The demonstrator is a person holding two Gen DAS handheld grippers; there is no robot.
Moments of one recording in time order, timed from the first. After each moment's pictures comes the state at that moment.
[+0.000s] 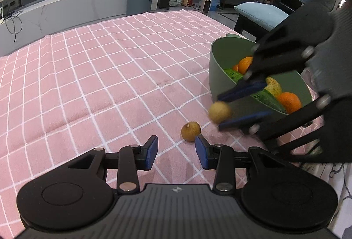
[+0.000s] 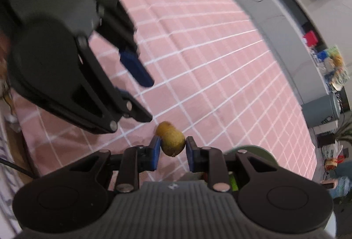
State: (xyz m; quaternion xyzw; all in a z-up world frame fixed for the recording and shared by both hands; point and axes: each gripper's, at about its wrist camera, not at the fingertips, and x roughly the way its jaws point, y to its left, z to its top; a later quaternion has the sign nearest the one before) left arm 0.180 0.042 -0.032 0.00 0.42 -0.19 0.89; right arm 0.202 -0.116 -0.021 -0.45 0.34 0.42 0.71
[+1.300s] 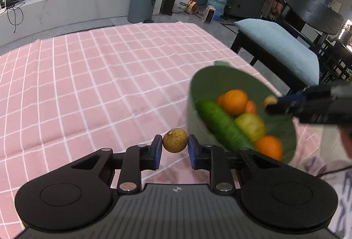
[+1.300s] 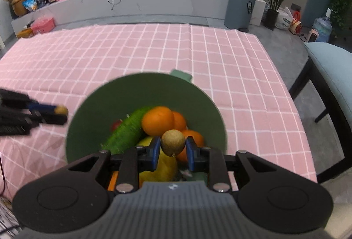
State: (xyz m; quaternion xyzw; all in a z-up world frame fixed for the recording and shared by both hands) left arm 0.207 0.004 -0.001 -0.05 0.42 -0.18 0.89; right arm 0.260 -0.297 -0.014 -0.10 0.43 0.20 0.87
